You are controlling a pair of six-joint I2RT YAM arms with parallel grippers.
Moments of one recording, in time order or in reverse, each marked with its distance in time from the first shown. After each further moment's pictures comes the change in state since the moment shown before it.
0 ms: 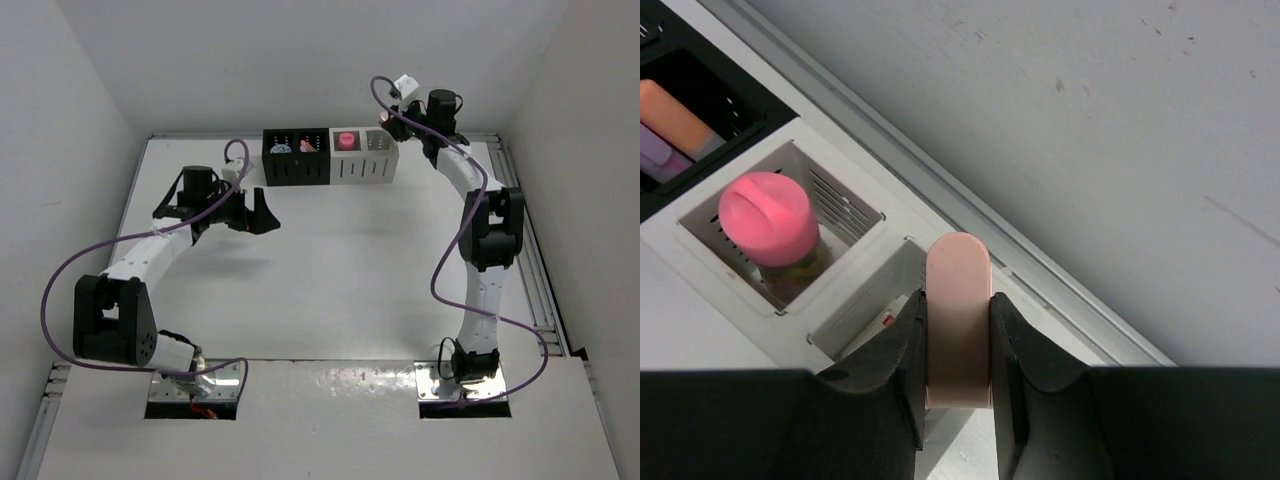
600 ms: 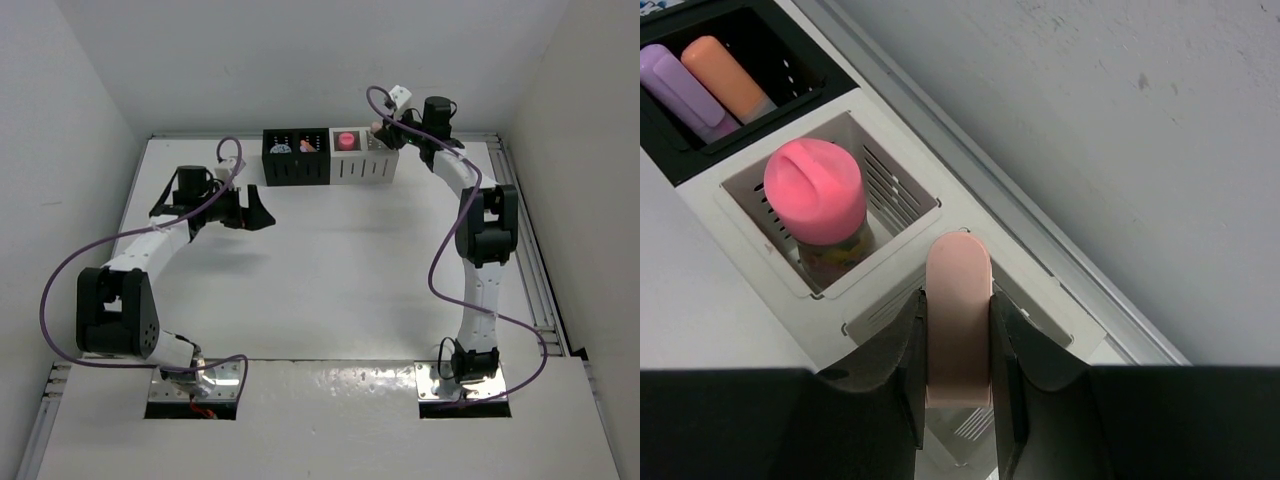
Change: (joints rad) left arm 0.054 0.043 0.002 0.030 0.016 -0.023; right arm -0.009 0.059 0.000 0.019 -0.140 -0.032
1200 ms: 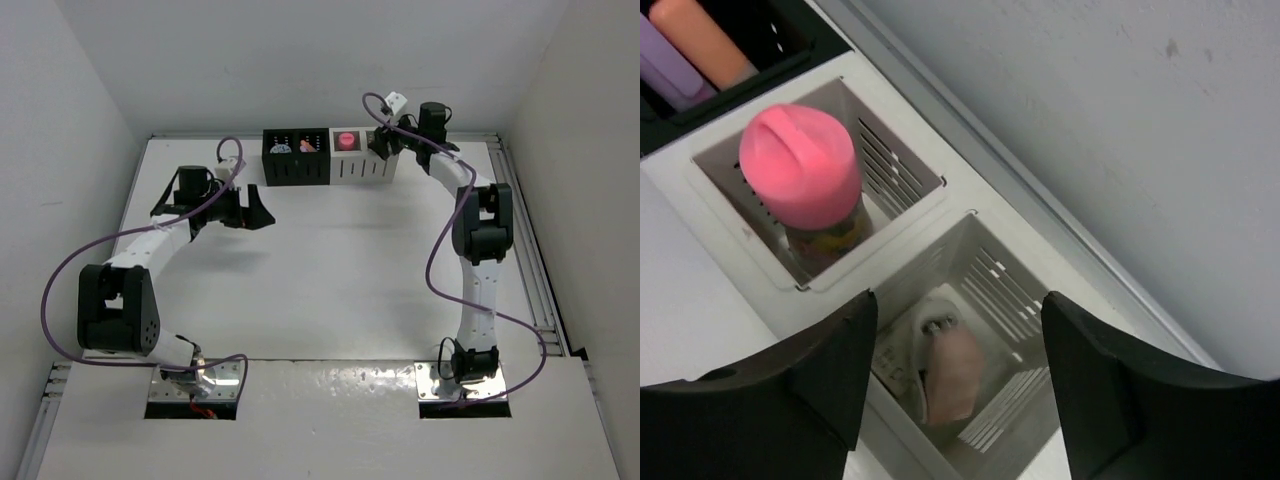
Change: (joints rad) left arm 0.000 0.021 0.000 0.023 -0.010 -0.006; right arm 0.009 0.046 0.002 0.009 0.010 -0.030
